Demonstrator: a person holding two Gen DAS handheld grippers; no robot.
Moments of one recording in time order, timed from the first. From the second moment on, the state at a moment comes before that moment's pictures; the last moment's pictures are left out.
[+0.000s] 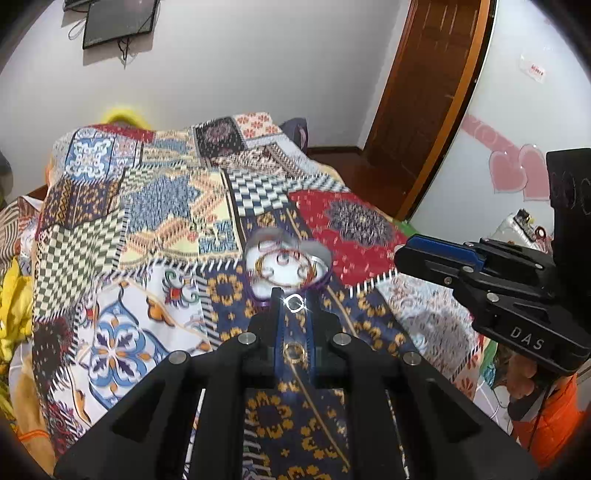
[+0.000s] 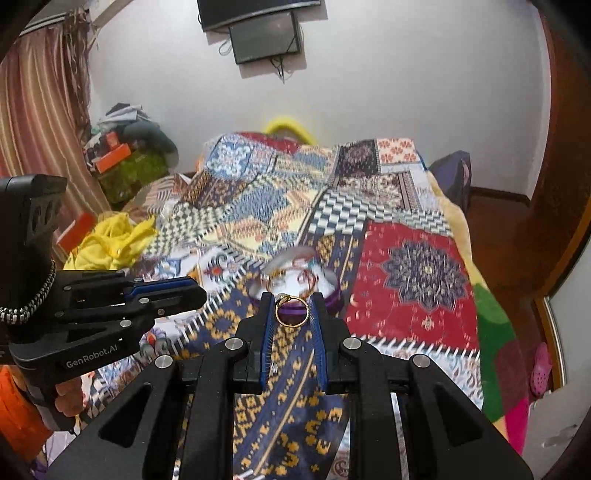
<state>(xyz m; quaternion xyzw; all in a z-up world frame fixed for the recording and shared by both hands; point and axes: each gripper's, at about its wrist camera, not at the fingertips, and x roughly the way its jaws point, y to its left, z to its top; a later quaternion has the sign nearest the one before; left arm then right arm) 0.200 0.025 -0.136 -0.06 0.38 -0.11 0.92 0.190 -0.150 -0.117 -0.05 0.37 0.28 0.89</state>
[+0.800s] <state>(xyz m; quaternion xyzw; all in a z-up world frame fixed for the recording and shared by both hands) 0.250 0.032 -0.155 -0.06 0.39 -0.12 0.91 0.241 -0.127 -0.127 -0.04 0.38 0.29 0.88</state>
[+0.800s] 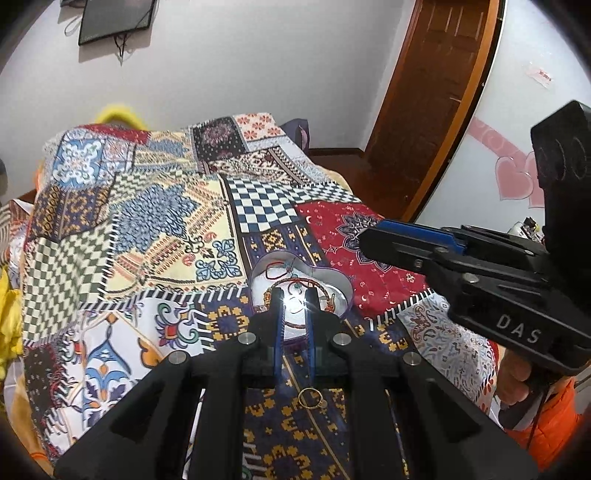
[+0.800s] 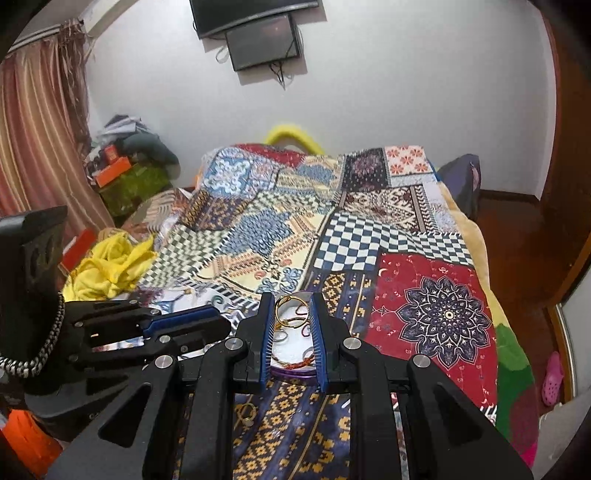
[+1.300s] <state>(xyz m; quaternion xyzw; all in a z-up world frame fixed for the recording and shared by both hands) 0.272 0.020 -0.190 -0.05 0.43 -0.12 0.89 0.268 -0.119 -0.160 -0.05 0.45 0.30 0.84</state>
